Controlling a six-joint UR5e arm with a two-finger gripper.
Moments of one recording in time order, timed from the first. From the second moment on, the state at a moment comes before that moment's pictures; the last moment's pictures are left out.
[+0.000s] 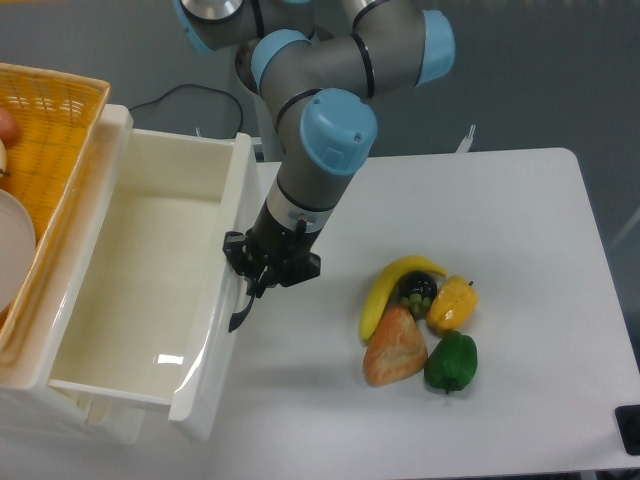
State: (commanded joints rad) arm 2.43 -1.83 -1.57 -1.27 1.14 0.47
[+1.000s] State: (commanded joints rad) arm 2.46 -1.84 -1.56 -1.26 1.14 0.54
